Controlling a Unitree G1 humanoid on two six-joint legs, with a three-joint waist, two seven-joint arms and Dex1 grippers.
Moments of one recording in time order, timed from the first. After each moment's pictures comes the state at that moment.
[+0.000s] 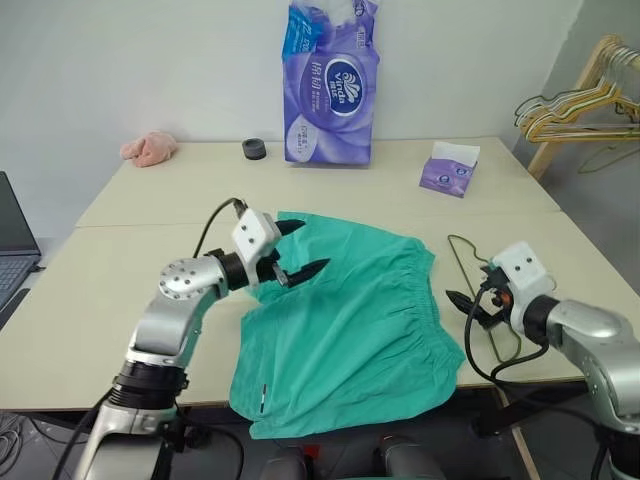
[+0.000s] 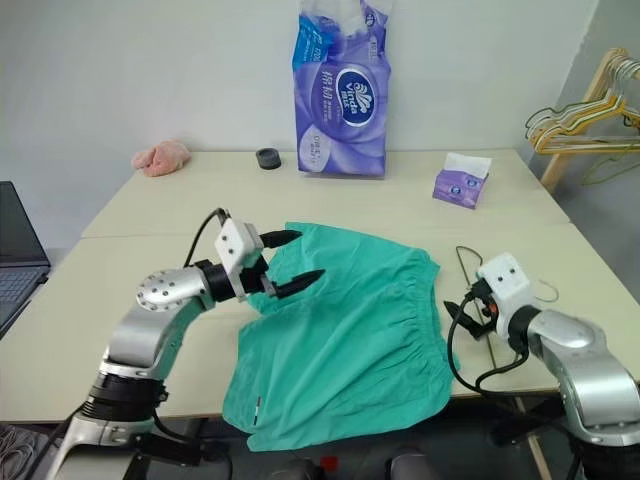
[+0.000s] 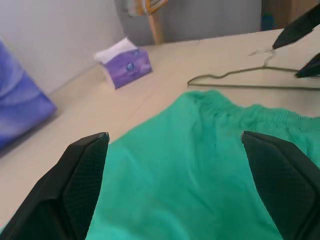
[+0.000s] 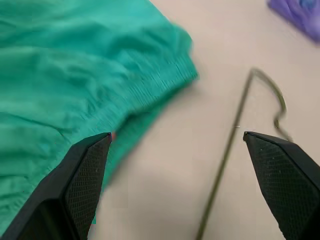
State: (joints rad) left arm -0.37 0.50 -0.09 -0.07 -0.27 0.17 -0.90; right arm -0.06 -0.57 -0.17 -0.56 0.21 1.03 0.49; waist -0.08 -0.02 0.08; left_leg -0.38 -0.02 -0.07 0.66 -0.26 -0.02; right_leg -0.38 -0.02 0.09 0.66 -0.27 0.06
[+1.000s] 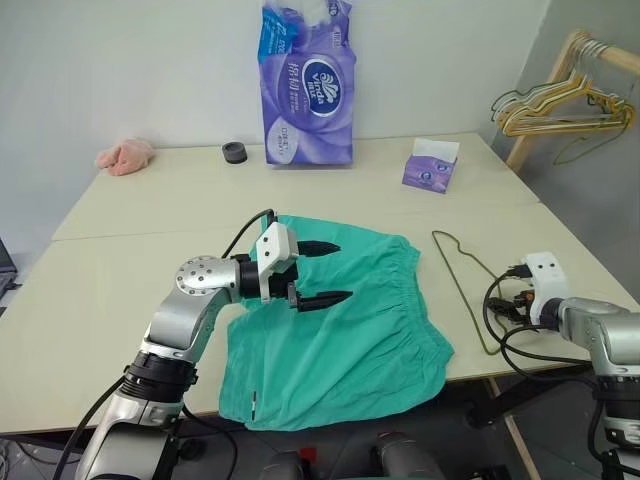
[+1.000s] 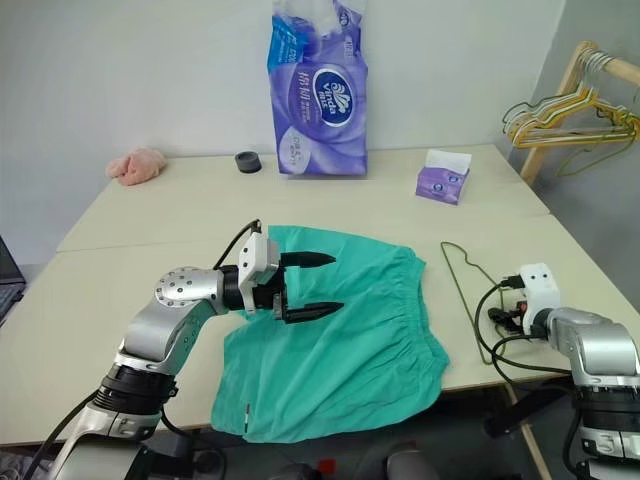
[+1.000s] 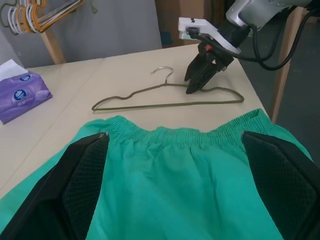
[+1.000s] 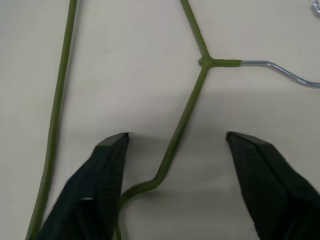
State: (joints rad) left arm -0.45 0.52 -0.14 -0.02 -0.36 0.21 -1.13; right arm -0.32 -0.66 -0.15 0.01 0.23 1.11 0.49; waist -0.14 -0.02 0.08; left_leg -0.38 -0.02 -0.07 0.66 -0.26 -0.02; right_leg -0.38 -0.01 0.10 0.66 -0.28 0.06
